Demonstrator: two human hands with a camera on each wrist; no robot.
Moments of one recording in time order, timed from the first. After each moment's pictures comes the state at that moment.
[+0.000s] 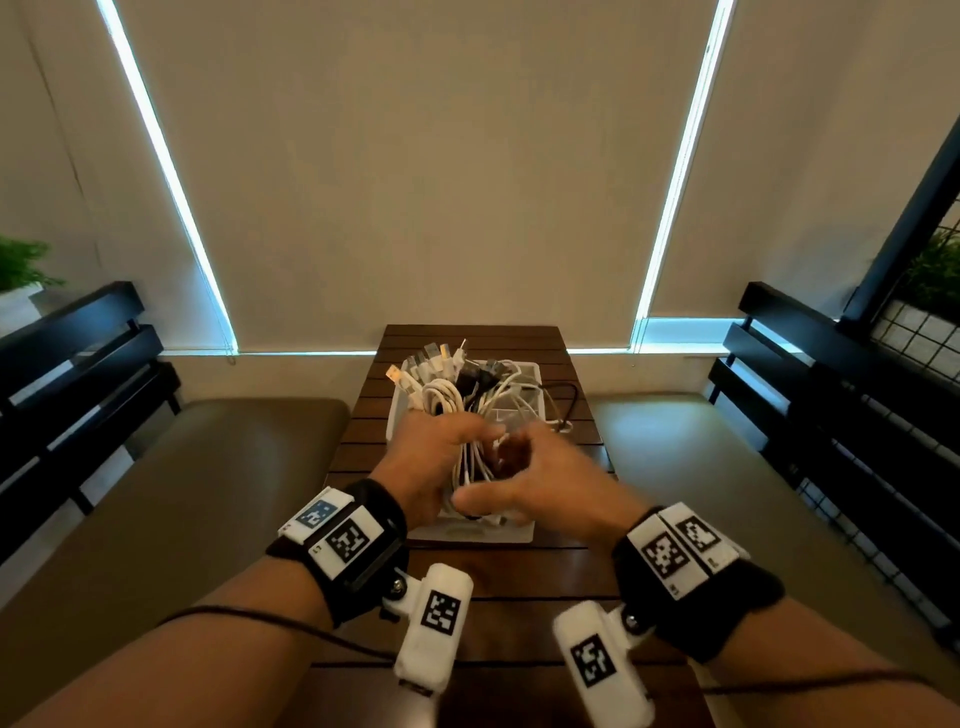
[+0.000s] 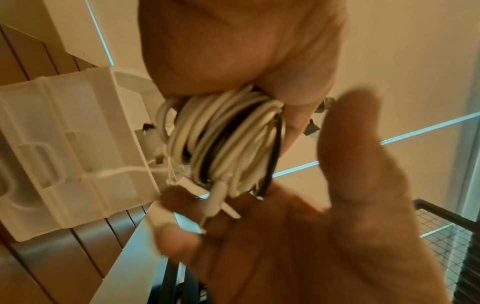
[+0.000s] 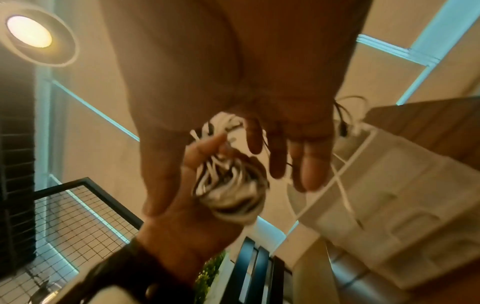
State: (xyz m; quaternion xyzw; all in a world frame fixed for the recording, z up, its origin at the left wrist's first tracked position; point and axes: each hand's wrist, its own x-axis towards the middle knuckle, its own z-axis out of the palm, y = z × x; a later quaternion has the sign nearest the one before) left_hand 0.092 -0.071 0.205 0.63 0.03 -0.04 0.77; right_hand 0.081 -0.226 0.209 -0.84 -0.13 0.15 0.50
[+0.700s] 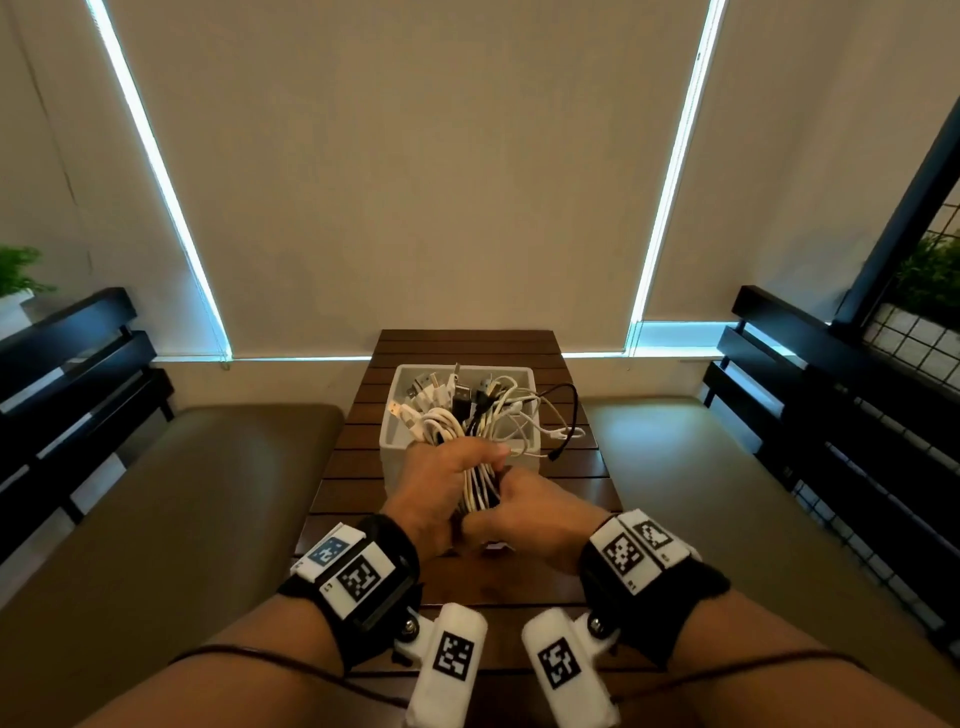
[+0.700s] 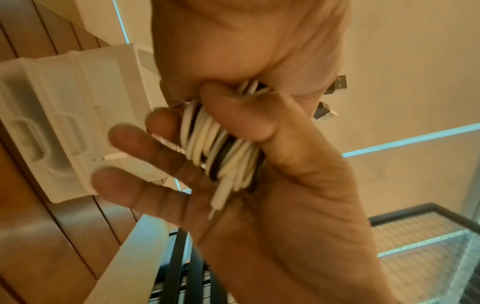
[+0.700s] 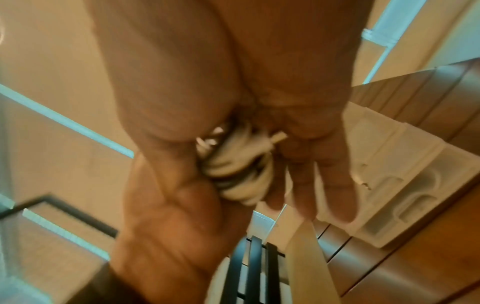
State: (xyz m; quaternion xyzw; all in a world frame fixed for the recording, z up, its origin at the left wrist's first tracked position) left_hand 0.088 -0.088 0.183 0.58 0.06 -0.04 0.81; right_hand 0.087 -0.209 0.188 -0.78 -0.16 0.25 0.54
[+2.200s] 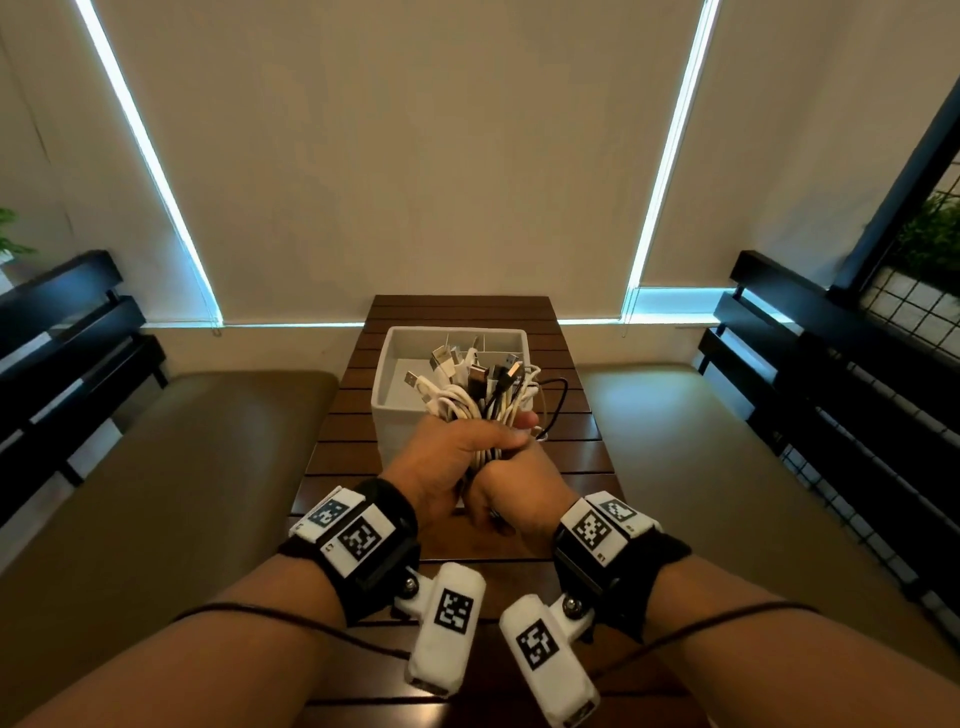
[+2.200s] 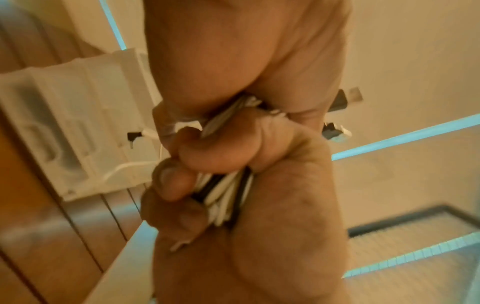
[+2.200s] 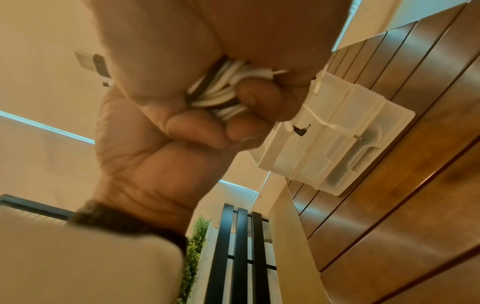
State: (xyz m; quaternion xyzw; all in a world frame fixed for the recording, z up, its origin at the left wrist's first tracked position) left_hand 0.079 -0.099 0.176 0.58 0.01 -0.11 0.80; right_hand 0.069 -0.175 0.174 -0.84 0.12 0.18 0.51
